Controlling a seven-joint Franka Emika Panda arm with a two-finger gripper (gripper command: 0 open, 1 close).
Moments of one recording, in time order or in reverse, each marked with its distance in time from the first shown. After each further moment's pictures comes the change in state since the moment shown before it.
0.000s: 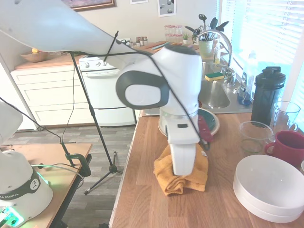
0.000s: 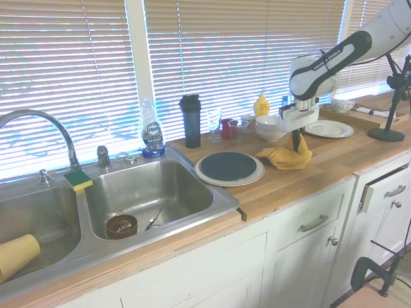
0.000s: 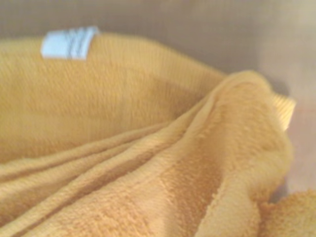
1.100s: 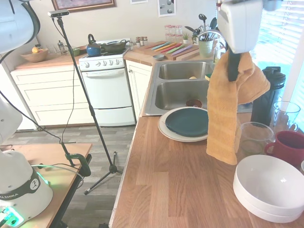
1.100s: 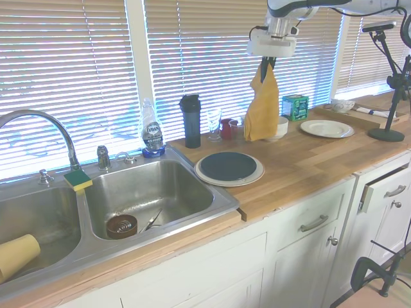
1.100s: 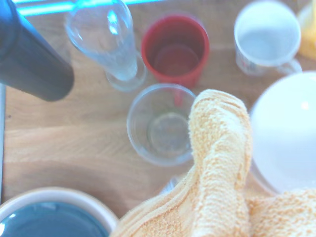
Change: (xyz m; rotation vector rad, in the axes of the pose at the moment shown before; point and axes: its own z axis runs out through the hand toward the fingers) arm 0.067 -0.110 -0.270 0.220 0.071 0.162
